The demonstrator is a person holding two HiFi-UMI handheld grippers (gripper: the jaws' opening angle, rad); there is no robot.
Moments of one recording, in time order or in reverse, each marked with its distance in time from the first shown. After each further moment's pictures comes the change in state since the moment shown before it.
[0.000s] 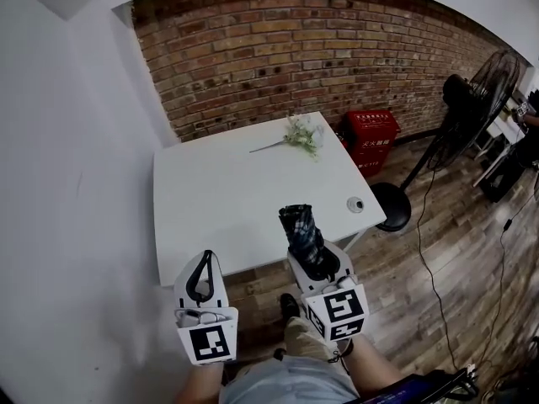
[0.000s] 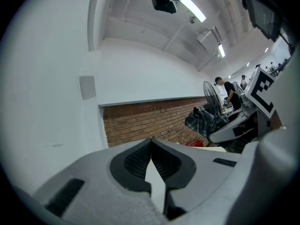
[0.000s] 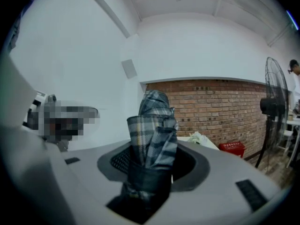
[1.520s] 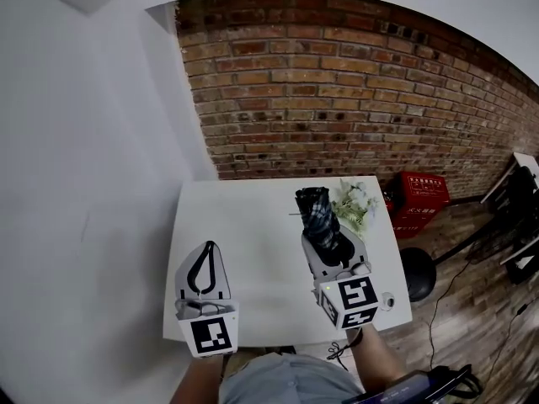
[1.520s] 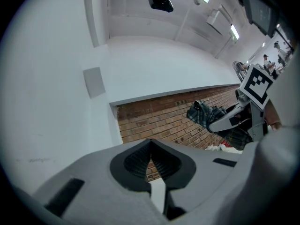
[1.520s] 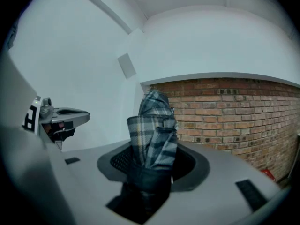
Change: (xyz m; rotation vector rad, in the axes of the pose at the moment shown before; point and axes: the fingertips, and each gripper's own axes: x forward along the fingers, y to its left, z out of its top) left arm 0.211 0.113 0.000 0.042 0.003 0.261; right arm 0.264 -0.087 0.106 -0.092 -0.091 0.196
